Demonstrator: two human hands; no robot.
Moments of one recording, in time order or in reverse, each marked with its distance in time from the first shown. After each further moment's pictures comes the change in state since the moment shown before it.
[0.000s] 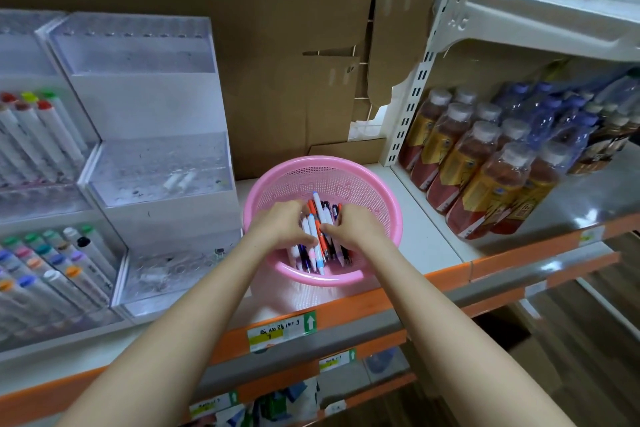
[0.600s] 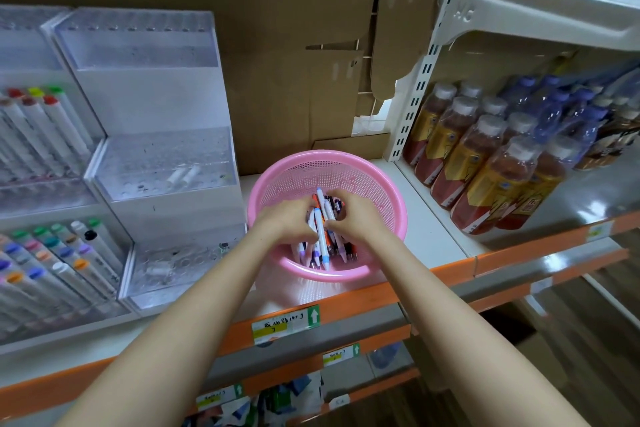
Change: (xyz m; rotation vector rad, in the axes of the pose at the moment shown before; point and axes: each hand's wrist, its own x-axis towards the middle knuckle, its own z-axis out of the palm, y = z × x) left_hand 0.002 0.002 0.000 0.056 -0.098 0.040; right_hand -0.001 0.002 0.000 0.186 0.078 -0.192
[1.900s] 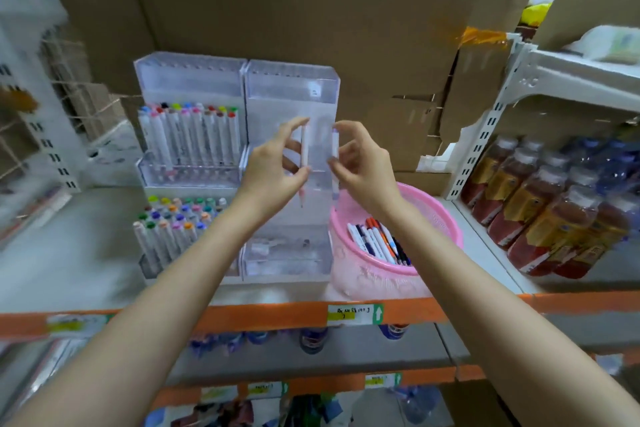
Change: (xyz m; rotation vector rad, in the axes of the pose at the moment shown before) left_hand -0.158 -0.054 -0.096 -0.337 0.976 0.215; right_hand -0.026 -0.165 -0.025 0.397 0.325 -0.618
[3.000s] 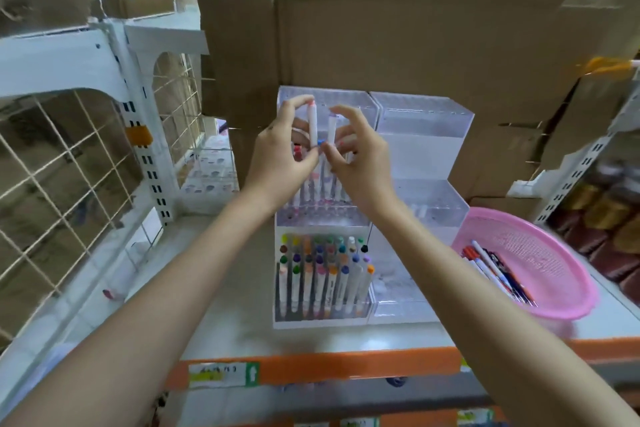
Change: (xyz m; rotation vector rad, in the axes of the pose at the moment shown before) left_hand 0.043 -0.111 -0.161 -0.062 0.118 0.085; right_hand 0.088 -0.109 0.180 0.012 0.160 -0.108
